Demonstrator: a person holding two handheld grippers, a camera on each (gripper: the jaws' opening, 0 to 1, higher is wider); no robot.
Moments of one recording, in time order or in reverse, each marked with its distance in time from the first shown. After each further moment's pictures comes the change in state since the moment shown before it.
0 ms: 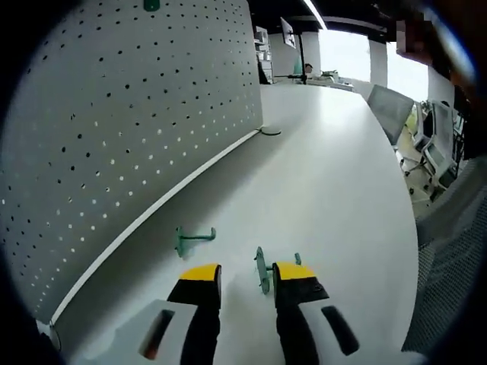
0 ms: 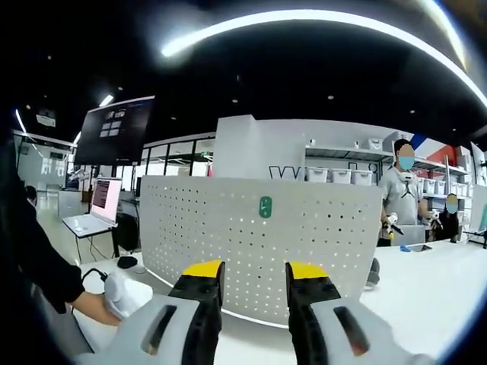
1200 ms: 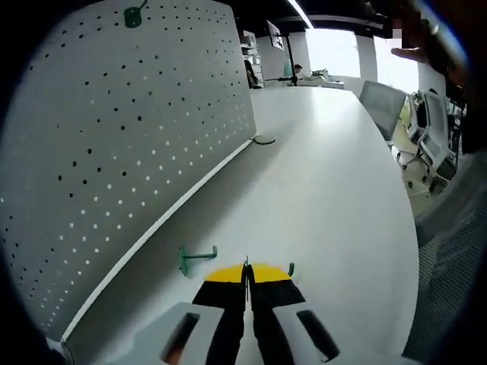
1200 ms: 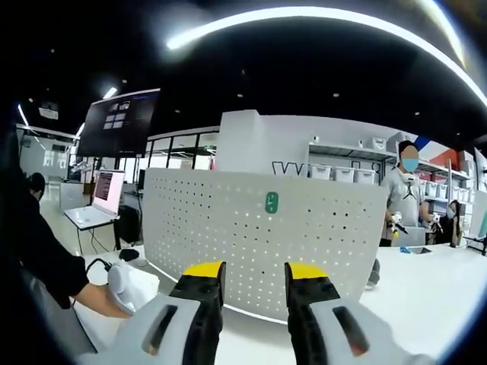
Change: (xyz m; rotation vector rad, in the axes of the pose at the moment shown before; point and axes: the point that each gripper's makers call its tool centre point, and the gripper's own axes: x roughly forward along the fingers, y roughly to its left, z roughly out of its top) left arm -0.008 0.008 0.020 0.041 -0.037 0.017; right arm -0.002 0.013 0.000 -0.035 0.024 0.020
